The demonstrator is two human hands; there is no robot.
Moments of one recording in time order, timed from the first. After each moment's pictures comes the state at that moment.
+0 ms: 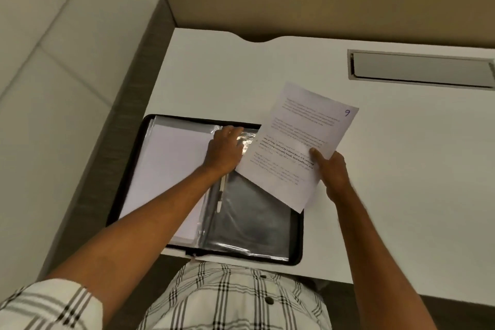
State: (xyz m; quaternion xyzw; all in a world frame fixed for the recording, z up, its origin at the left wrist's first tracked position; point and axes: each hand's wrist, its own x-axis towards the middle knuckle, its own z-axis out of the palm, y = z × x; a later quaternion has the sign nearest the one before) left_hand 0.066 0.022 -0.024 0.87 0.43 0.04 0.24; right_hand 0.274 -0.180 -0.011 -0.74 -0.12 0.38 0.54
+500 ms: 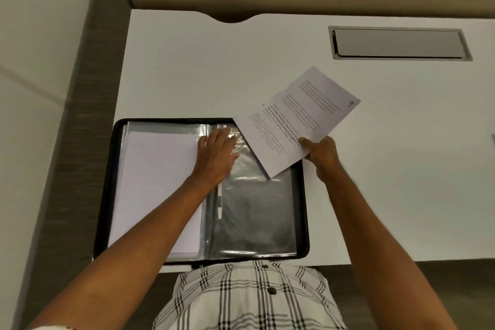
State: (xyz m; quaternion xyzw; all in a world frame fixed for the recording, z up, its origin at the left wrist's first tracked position) left_hand 0.050 0.042 -0.069 0.95 0.30 0.01 0.11; right_hand 0.274 -0.142 -0.029 -0.74 -0.01 0.38 0.56
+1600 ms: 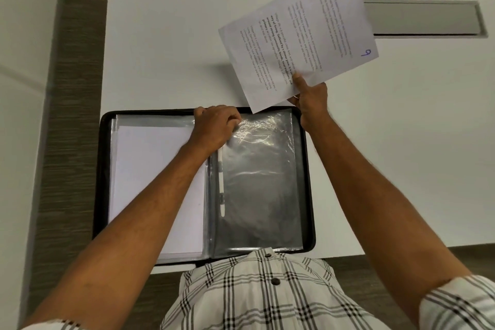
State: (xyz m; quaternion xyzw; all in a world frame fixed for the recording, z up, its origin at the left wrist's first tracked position) left_hand 0.089 0.092 -0.028 0.89 0.33 0.00 0.32; right_hand 0.301 -0.029 -0.015 -0.67 0.01 0.31 0.67
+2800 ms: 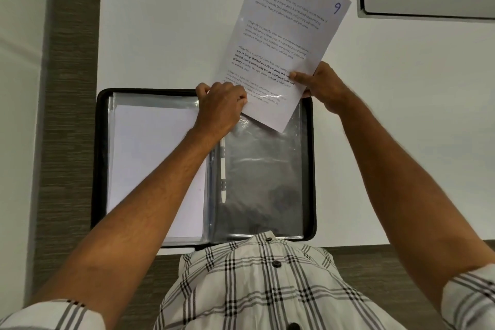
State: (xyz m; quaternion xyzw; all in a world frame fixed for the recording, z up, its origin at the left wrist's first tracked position) left_hand 0.097 0.087 -0.041 0.92 0.33 0.04 0.19; right_hand 0.333 -0.041 -0.017 -0.72 -0.24 0.48 0.44
